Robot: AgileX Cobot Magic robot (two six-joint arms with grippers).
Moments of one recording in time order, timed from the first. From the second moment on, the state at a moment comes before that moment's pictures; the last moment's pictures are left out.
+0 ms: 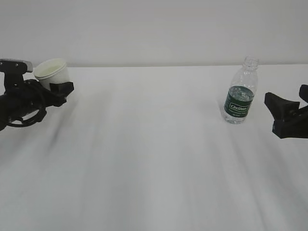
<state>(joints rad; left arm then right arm) 0.00 2.17 -0.99 0.51 -0.93 -0.39 0.15 1.37 -0.29 -0.06 -0.79 -0.12</state>
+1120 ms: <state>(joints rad) 0.00 2.32 -0.99 0.21 -1.05 -0.19 0.15 1.37 -0.29 -0.08 -0.75 -0.12</state>
